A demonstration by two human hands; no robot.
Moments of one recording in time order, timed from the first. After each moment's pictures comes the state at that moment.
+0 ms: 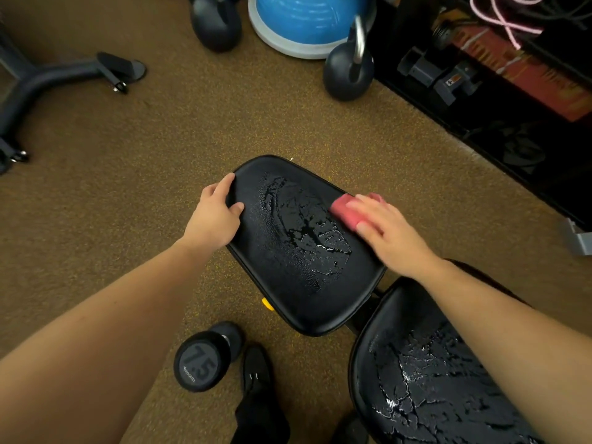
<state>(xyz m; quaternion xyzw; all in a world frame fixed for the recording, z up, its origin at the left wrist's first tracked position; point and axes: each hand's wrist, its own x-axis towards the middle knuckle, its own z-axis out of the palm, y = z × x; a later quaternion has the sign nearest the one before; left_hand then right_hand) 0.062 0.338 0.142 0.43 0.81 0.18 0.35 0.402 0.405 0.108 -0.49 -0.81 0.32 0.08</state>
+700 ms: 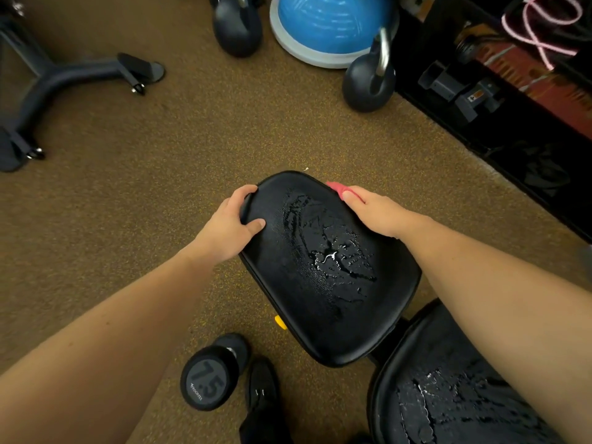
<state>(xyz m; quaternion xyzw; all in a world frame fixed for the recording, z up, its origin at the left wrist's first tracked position) 0.030 0.347 0.132 0.45 0.77 0.19 0.42 0.302 0.486 0.122 -0.54 -0.71 0.43 -0.11</state>
